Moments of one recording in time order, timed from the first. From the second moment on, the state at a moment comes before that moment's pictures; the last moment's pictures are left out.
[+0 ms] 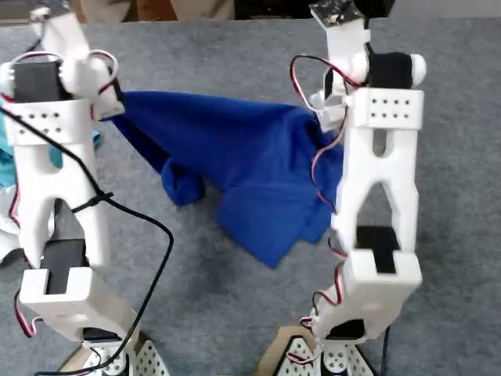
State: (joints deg) left arm -8.5 6.4 -42.2 100.1 3.4; right arm -1.9 12.2 -35.2 100.6 14.5
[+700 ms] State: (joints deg) left arm -10.6 -2.7 -24.4 96.7 3.4; right arm -22.8 -16.7 19.7 95.9 14.7
